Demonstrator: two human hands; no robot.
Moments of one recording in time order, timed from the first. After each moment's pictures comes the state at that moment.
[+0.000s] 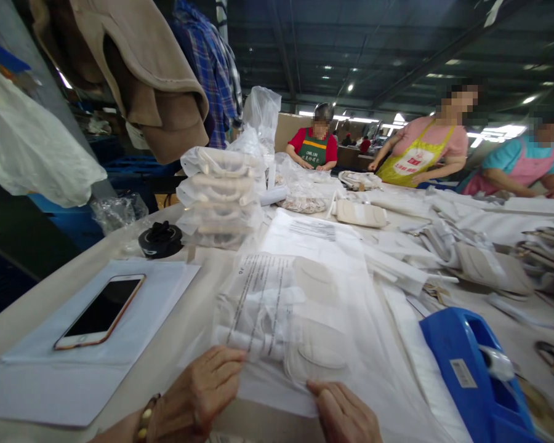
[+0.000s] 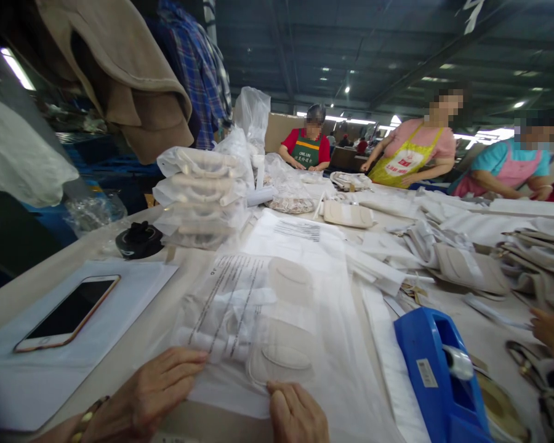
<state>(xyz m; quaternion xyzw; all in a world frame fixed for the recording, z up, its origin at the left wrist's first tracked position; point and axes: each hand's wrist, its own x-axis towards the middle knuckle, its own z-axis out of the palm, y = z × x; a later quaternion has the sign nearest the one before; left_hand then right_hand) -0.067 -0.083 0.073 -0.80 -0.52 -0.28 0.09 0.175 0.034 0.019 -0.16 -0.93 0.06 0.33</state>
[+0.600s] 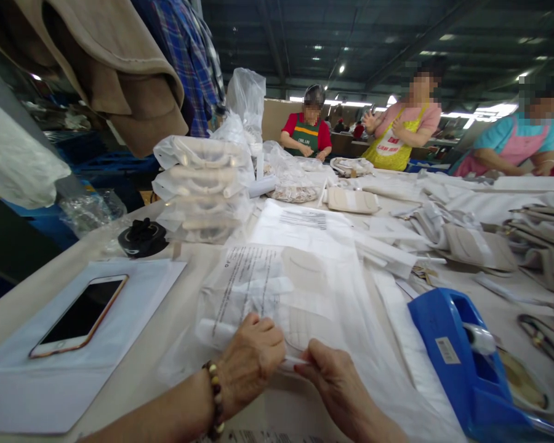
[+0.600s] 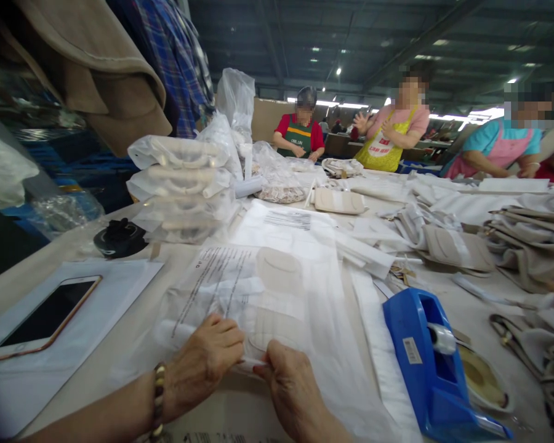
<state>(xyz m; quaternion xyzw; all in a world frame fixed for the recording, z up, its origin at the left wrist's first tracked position) -0.014 -0.012 0.072 -0.81 -0.57 -0.14 0.01 0.157 0.056 0.059 -0.38 -0.86 0.33 0.12</state>
